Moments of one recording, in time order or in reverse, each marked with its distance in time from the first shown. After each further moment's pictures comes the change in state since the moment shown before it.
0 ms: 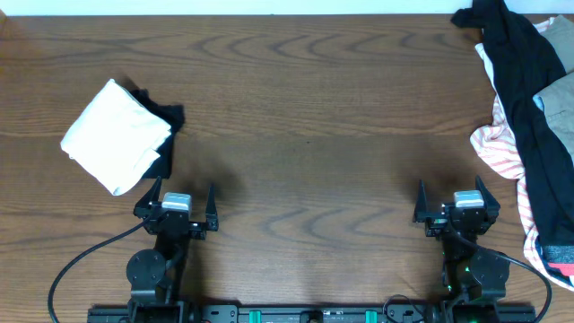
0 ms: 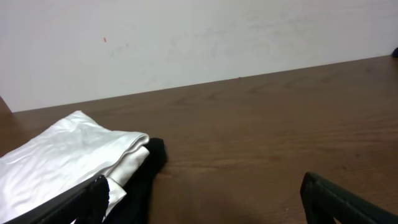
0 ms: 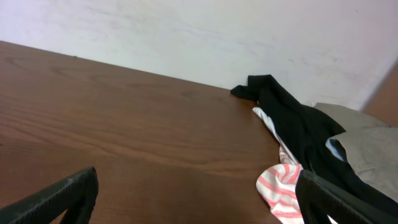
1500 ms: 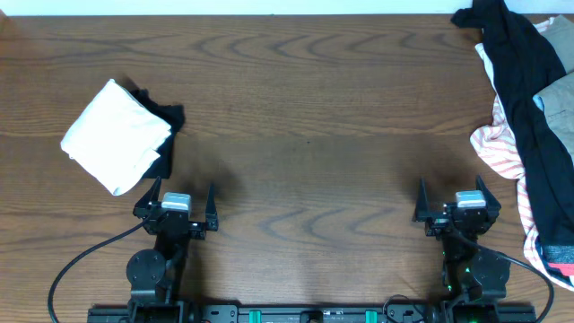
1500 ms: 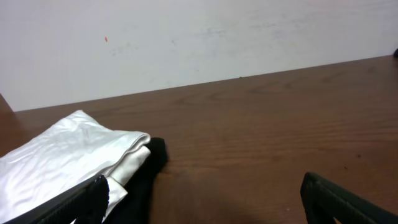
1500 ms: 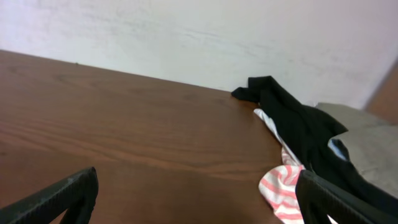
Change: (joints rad) left arm 0.000 0.000 0.000 0.000 -0.003 0.000; right arm 0.000 0.000 0.000 0.014 -0.002 0.033
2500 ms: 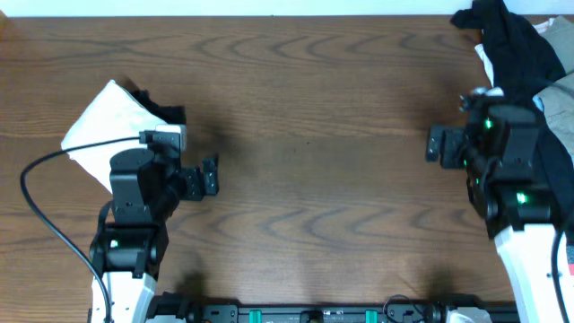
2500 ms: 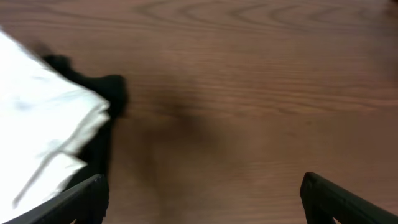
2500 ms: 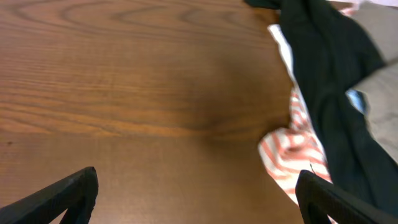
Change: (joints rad) left arm 0.000 0.859 0.693 -0.393 0.089 -0.162; right arm -0.002 1.081 0.946 -0.509 0.058 0.112
